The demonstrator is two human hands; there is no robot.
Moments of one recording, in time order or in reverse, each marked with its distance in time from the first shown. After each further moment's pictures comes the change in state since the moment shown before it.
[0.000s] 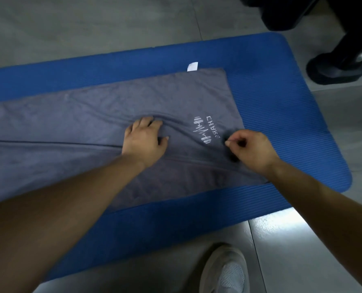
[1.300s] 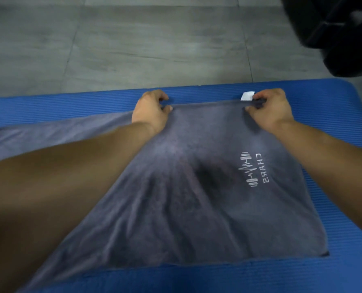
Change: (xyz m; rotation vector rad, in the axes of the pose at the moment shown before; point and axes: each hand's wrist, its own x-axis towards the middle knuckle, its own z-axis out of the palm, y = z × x) left_hand 0.169 -0.083 -0.077 -0.354 0.263 -0.268; right_hand 0.250 -0.097 0.014 -0.075 0.150 -0.057
